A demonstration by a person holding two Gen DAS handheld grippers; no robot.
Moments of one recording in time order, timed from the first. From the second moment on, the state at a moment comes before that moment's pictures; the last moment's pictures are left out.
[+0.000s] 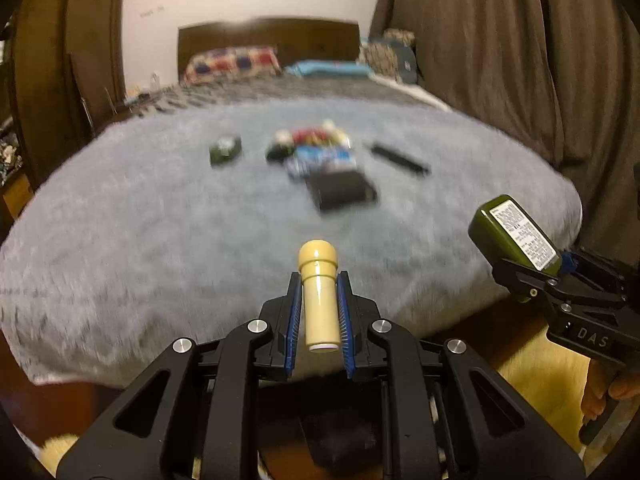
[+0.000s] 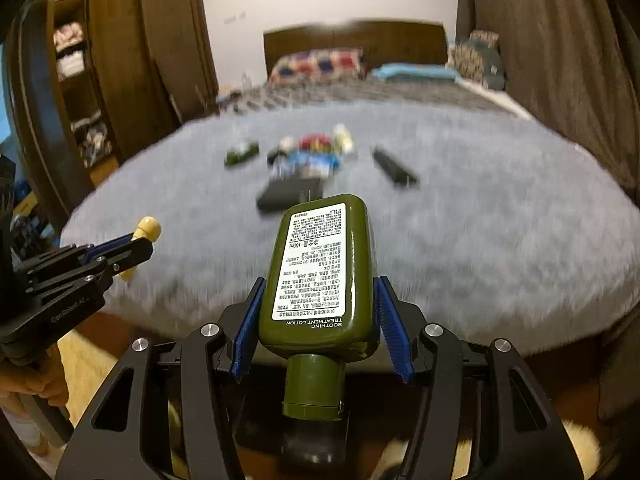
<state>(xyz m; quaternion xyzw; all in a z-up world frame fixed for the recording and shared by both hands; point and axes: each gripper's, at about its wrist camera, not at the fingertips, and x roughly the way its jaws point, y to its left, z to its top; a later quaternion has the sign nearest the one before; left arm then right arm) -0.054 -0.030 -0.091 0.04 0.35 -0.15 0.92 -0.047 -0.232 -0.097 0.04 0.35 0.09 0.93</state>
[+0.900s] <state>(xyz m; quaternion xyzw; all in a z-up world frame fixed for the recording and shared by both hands) -0.032 -0.056 -0.299 0.02 0.61 -0.21 0.77 -0.005 -0.208 -0.298 0.10 0.60 0.10 0.78</state>
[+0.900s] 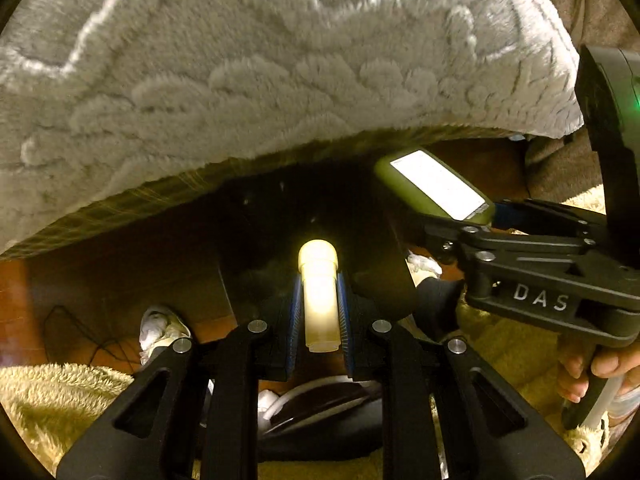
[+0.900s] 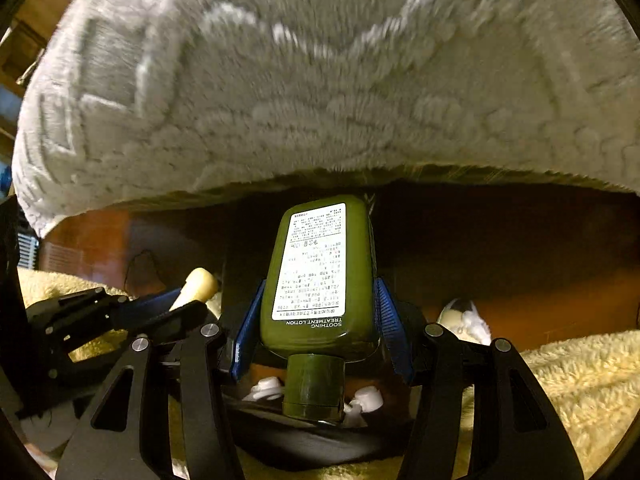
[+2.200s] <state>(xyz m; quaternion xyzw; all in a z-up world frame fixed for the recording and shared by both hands) 0.037 -0.052 -0.103 0.03 0.40 -0.13 0.91 0.069 -0.301 -0.095 0.07 0.37 -0.02 0.93</state>
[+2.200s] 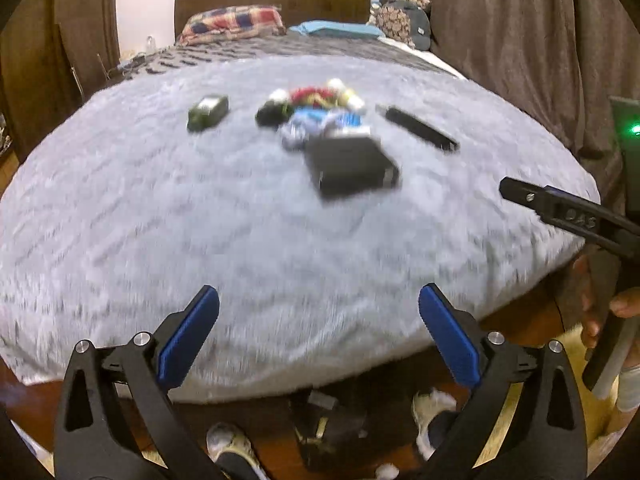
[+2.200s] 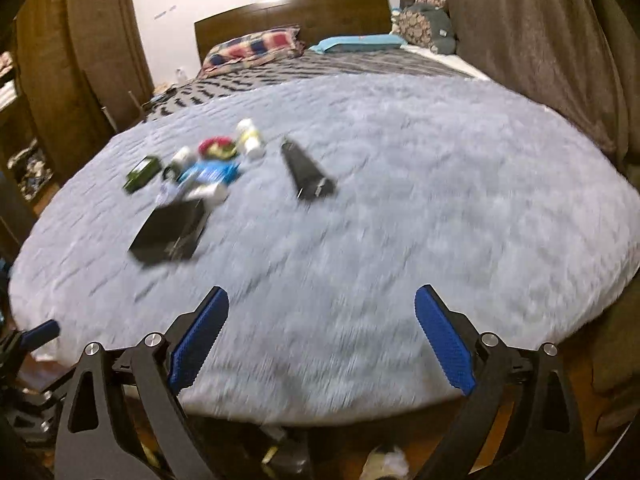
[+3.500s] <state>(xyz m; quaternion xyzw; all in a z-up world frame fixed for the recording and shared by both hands) 0.148 -0.106 -0.140 0.03 0.41 -0.13 0.90 0.206 -0.282 -0.127 0.03 0.39 0.02 0.92</state>
